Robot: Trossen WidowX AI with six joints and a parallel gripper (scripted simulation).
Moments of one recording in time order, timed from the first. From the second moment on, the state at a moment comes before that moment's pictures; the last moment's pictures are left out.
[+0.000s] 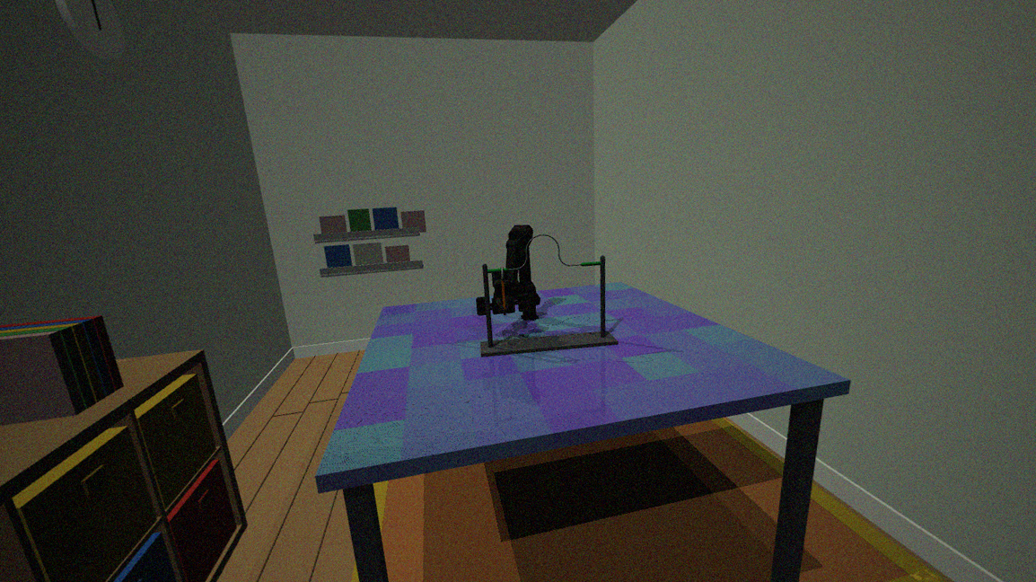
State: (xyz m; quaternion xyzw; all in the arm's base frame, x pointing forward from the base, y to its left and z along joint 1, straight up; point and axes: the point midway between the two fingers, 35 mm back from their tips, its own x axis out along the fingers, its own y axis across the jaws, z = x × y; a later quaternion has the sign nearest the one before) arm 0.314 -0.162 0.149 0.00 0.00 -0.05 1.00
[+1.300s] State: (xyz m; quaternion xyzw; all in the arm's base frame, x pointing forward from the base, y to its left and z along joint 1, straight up) arm 0.317 -0.154 0.161 -0.01 -0.01 -0.06 1.00
